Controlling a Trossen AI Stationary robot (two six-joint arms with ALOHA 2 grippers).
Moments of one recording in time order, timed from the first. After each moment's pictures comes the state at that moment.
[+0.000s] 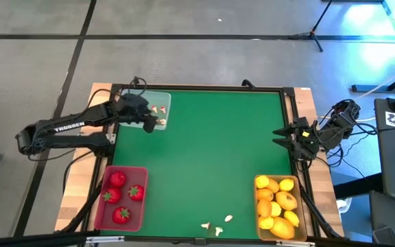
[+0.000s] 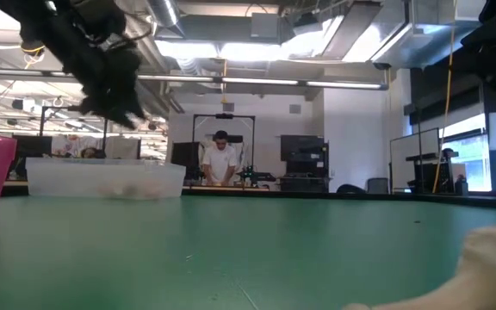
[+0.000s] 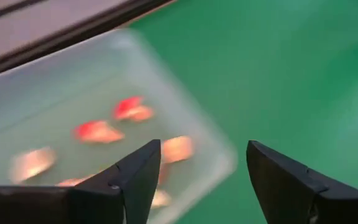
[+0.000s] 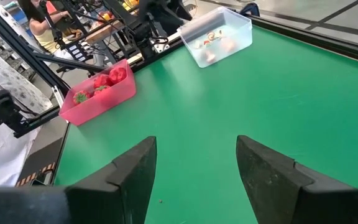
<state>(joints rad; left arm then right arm) 0.49 0.86 0.58 -0.47 -0.09 -0.35 0.76 0.14 0.56 -0.89 0.80 0.81</state>
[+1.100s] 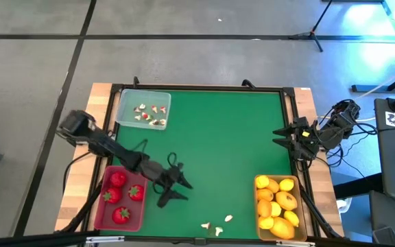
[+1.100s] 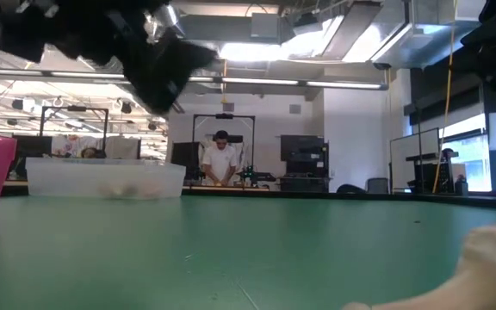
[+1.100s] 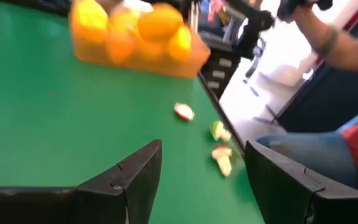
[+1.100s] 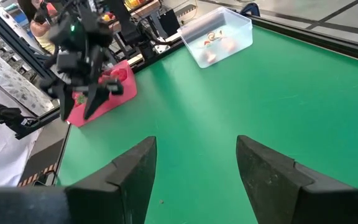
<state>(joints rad) -0.43 1.64 0.63 0.73 -0.02 -0.38 0.76 0.14 0.56 -0.88 0.80 0.82</state>
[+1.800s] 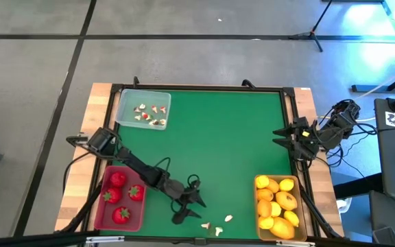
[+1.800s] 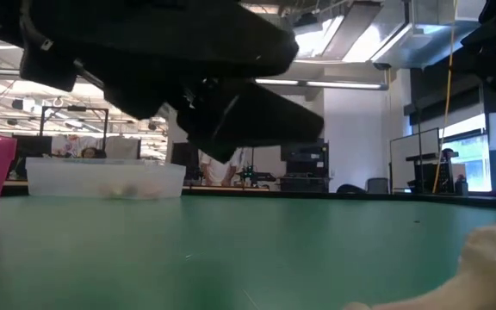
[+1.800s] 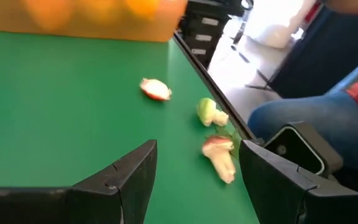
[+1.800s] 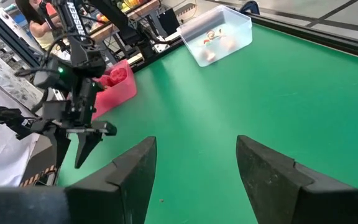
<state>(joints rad) -0.47 2.03 0.95 0.71 0.03 -0.28 0.76 0.14 0.56 -0.89 0.80 0.83</state>
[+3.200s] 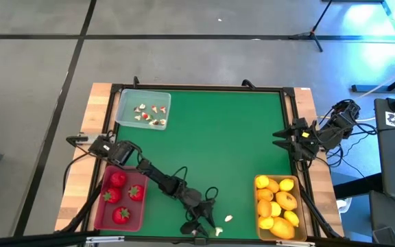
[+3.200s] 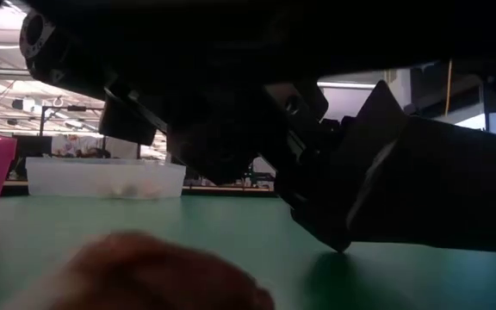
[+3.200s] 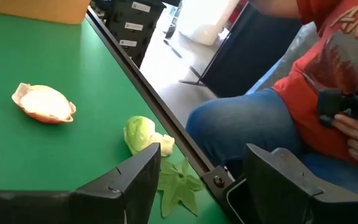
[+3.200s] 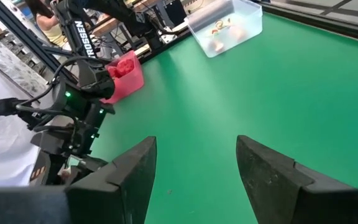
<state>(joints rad) -0.45 2.35 1.28 0.75 0.38 -0.36 0.76 0.14 0.56 -0.89 0.75 0.84</state>
